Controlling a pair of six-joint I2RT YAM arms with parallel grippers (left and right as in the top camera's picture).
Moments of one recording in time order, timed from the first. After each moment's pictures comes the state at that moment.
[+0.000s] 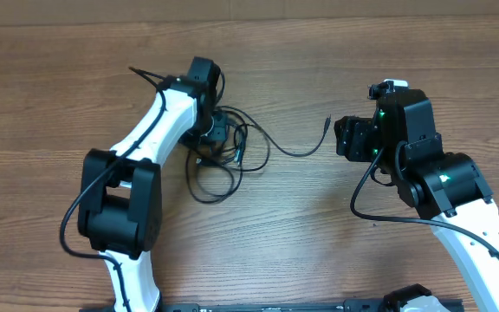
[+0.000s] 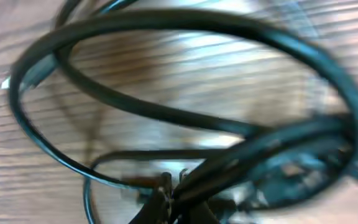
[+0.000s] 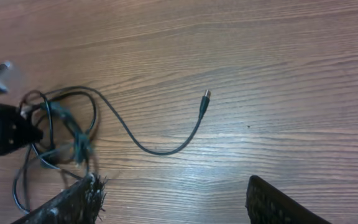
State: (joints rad) left arm -0.28 2.03 1.56 -0.95 0.07 -0.28; right arm 0.31 1.19 1.18 -0.81 0.06 0.36
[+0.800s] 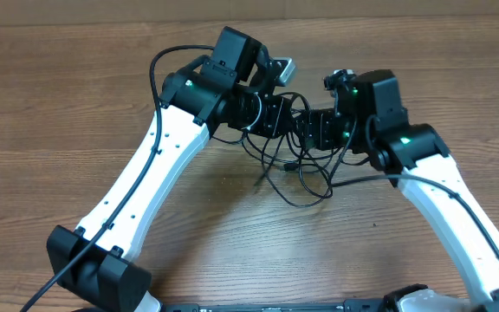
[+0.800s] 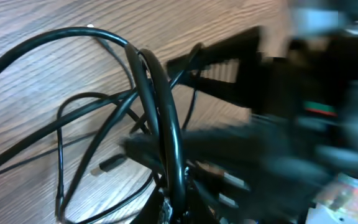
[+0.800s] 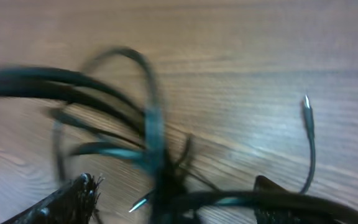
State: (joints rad) left arm -0.50 1.74 1.74 -1.01 0.60 -0.25; right arm 0.31 1.43 1.18 -0.61 -0.31 0.25
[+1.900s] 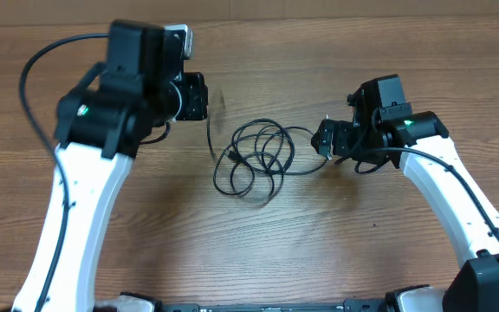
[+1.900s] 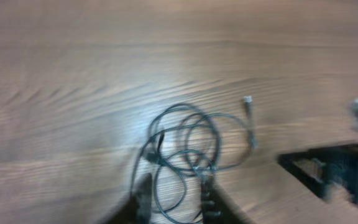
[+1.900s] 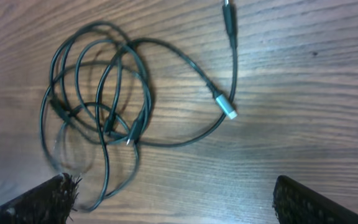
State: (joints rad) left arm -0.27 1.53 1.75 -1.12 0.16 -0.29; right arm 0.20 1.54 1.18 -0.84 -0.25 0.33
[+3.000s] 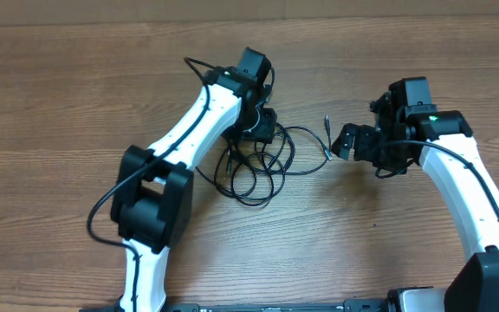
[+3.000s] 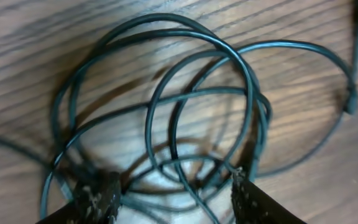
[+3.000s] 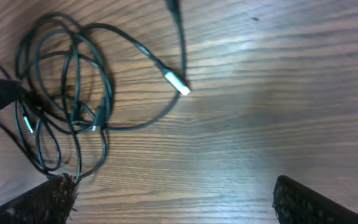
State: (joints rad) left arm -0.47 2.16 1.75 -0.98 0.20 -0.29; right arm 0.06 1.54 1.18 -0.96 -0.28 0.28
